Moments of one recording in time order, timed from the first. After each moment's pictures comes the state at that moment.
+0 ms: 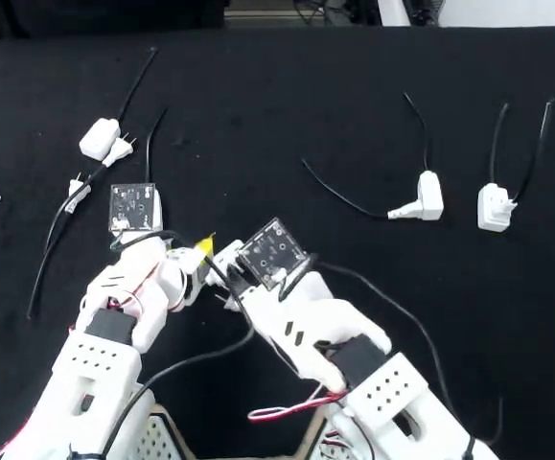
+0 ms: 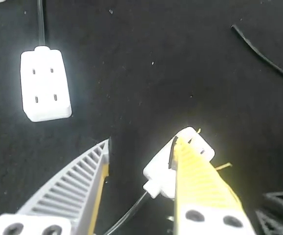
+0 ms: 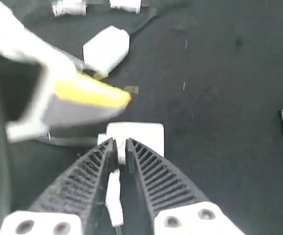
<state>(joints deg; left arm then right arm) 8.8 -61.1 81.5 26.8 12.1 -37.2 -71.9 84.6 31.2 5.6</state>
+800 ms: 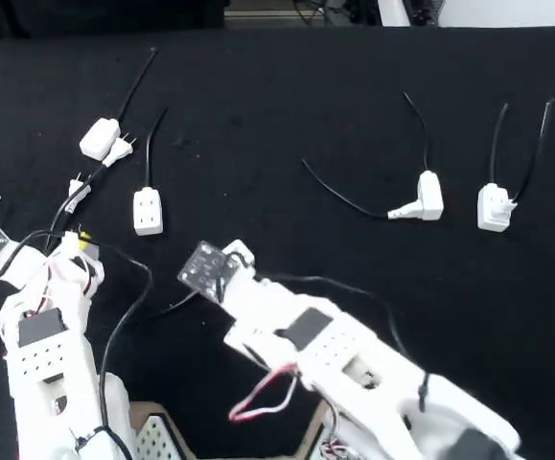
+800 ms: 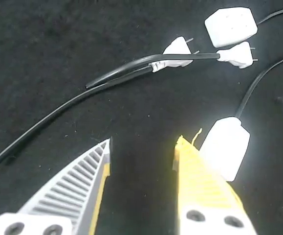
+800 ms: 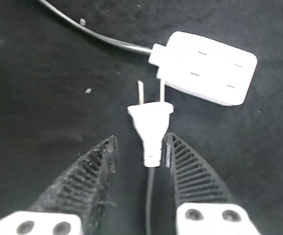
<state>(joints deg) -27.3 -61.1 79.1 33.5 26.3 -44.2 -38.3 73.5 37.8 13.8</state>
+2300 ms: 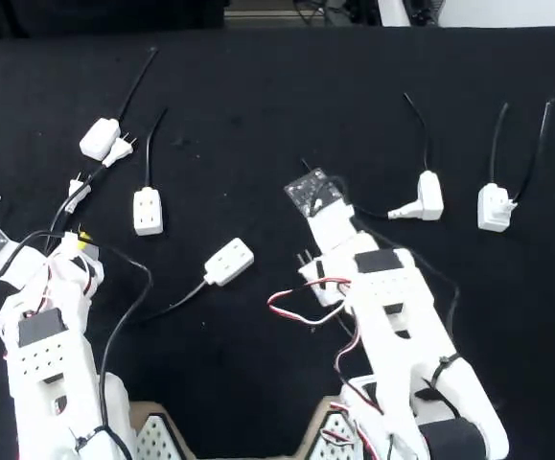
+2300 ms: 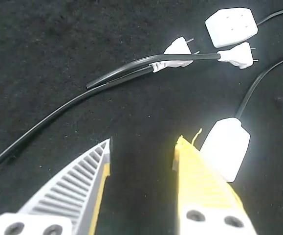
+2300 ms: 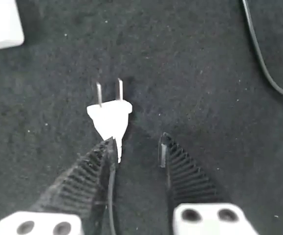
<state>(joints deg) -27.4 -61.1 79.1 33.5 26.3 -9.2 -30.6 63.3 46.9 21.7</state>
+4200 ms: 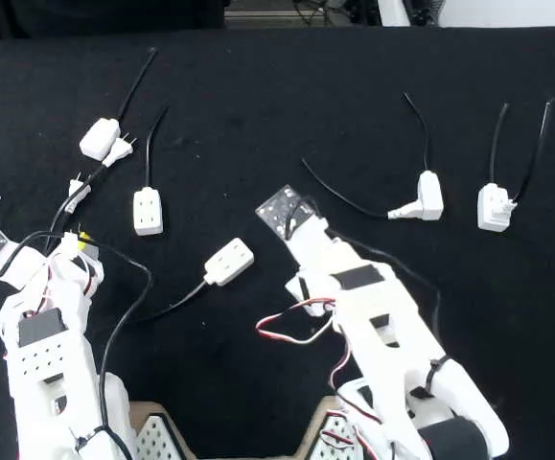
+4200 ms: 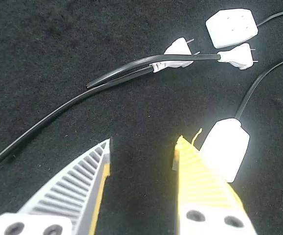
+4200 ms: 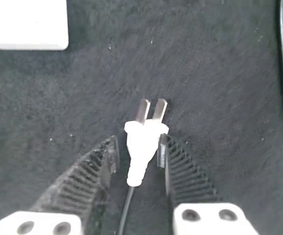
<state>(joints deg) -27.4 -61.1 79.1 33.5 26.8 -15.5 -31.0 69.8 36.5 25.8</state>
